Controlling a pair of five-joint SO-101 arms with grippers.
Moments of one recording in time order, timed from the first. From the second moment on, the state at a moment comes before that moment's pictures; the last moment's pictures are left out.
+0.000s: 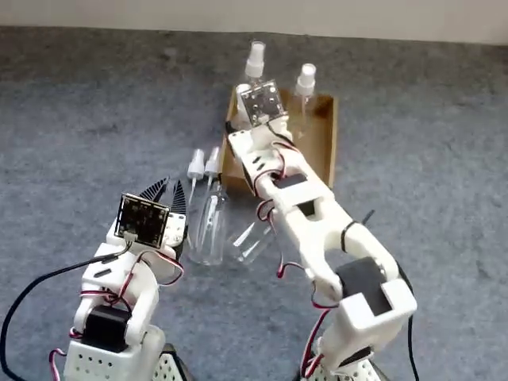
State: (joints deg) left arm 6.5 -99.4 83.1 41.4 -2.4; right arm -25.1 8.3 29.3 -9.6 6.6
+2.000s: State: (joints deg) left arm 7.4 -99.4 83.1 41.4 -2.4; right arm -25.4 17.6 19.8 -9.6 6.5
